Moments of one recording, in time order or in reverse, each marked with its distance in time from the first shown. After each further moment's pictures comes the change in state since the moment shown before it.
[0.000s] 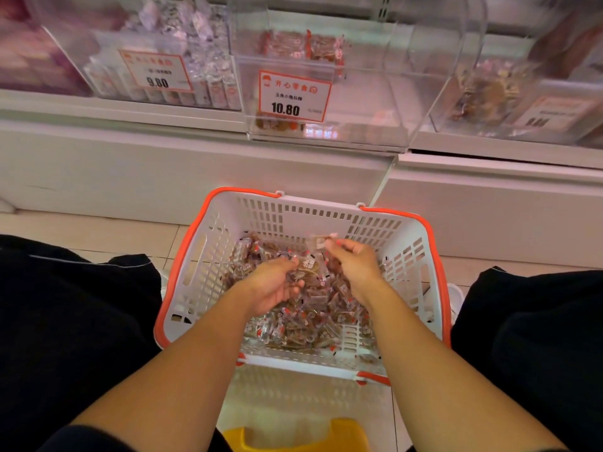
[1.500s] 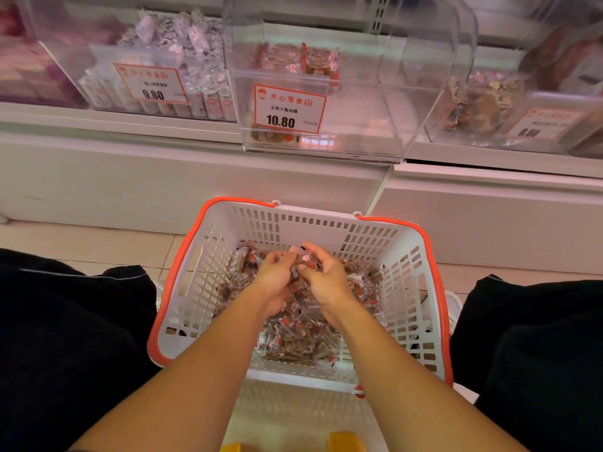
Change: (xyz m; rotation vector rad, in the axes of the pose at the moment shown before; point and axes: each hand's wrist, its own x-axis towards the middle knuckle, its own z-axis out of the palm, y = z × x) left_hand 0.011 0.010 0.027 -0.062 0.207 0.197; right_hand -0.014 0.008 0.046 -0.028 -0.076 -0.109
